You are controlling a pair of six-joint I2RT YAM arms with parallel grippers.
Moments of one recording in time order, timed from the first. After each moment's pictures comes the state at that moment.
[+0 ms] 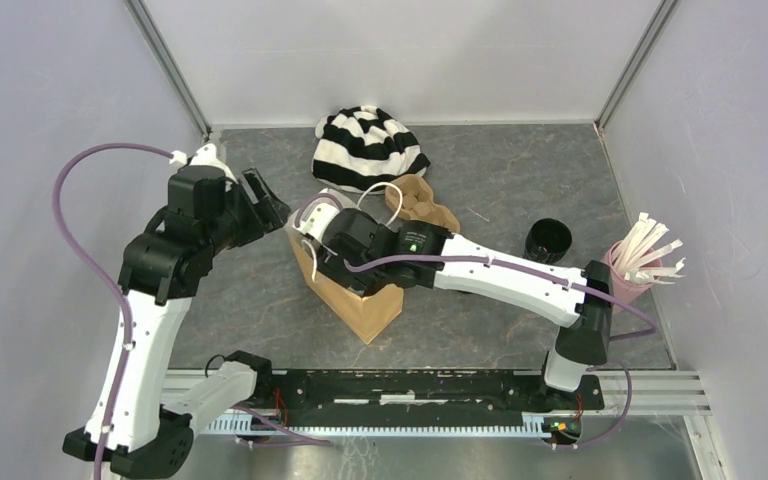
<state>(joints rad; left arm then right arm) -0.30 0.97 1.46 -1.10 -0.15 -0.61 1.23 1.75 1.77 -0.88 0.37 0.01</state>
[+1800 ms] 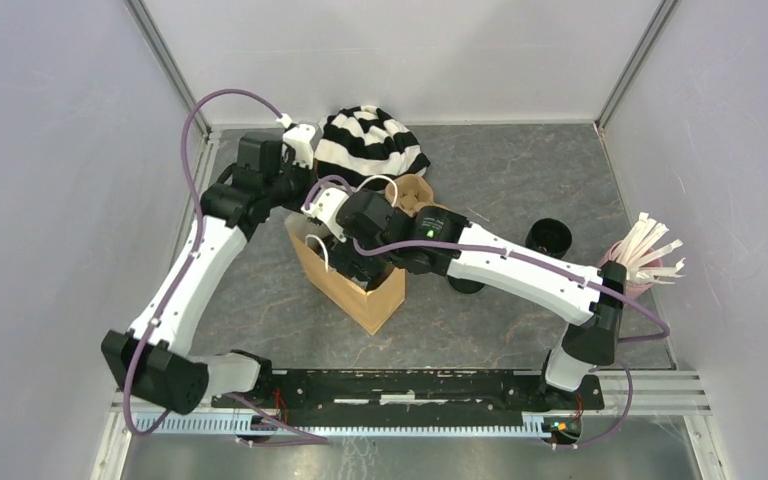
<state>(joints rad) -0.31 1.31 1.36 -0.73 0.21 -0.02 1.16 1.69 1.76 -0.86 0.23 -0.01</state>
